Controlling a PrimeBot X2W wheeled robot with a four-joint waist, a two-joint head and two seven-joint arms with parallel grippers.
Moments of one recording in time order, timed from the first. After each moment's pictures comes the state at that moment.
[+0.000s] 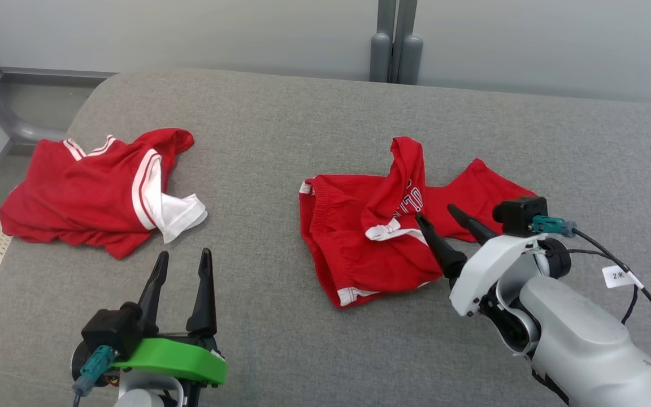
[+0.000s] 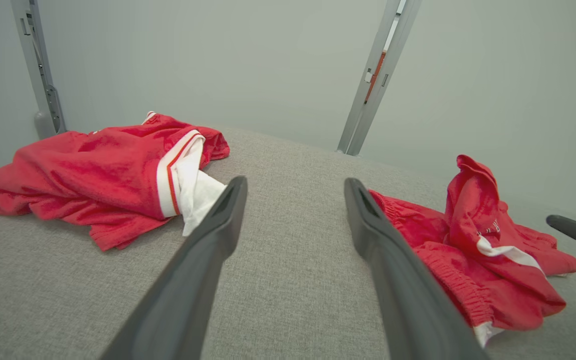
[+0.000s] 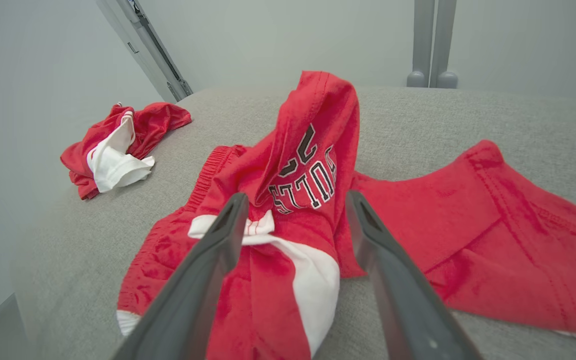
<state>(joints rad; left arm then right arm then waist) -0.09 0.05 -0.13 0.25 -0.35 -0.11 -0.26 -0.58 -0.30 0.76 0.63 0.86 0.13 -0.20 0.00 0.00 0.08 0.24</state>
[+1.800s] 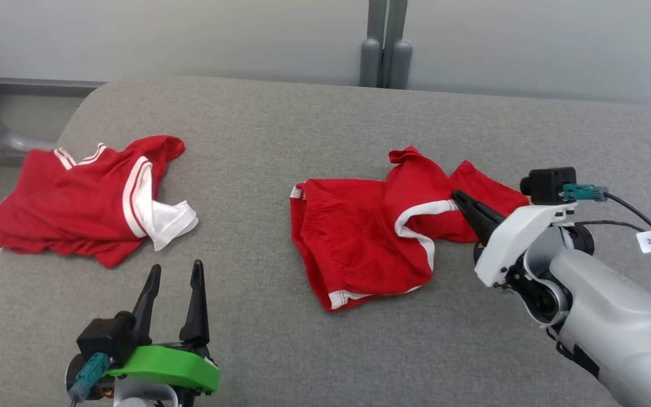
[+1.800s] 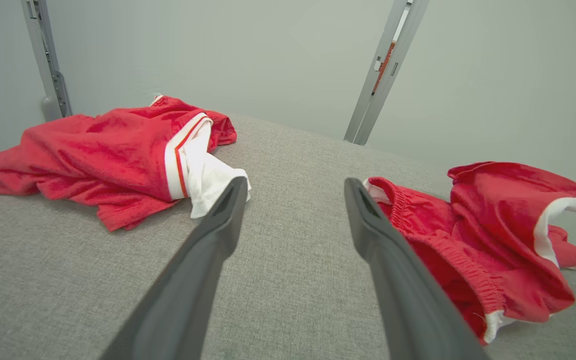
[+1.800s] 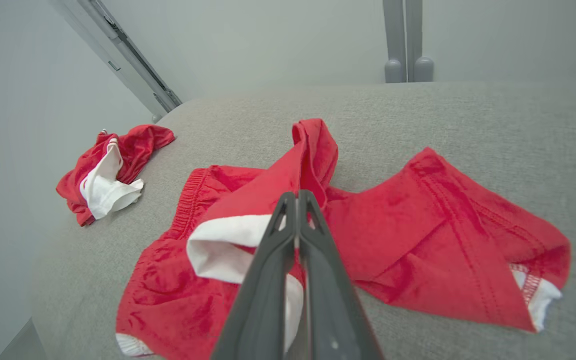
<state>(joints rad) -0.08 0.05 -0.11 0.29 -0.36 -0.10 -0.26 -0.69 -0.38 0.86 0.65 1.11 0.13 -0.12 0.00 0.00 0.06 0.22</state>
